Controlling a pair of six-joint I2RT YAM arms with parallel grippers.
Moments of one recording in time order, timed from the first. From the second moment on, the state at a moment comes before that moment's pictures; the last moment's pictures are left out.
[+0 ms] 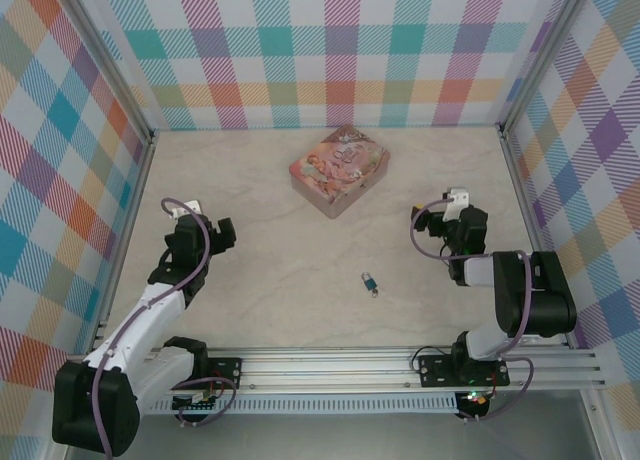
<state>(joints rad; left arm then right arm) -0.18 0.96 0.51 -0.16 -0.35 -0.32 0.00 1.54 0.41 0.81 -0.16 0.04</state>
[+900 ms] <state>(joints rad) -0.15 1.47 0.33 0.71 -0.16 -0.06 0.00 1.54 0.41 0.76 -0.13 0.04</state>
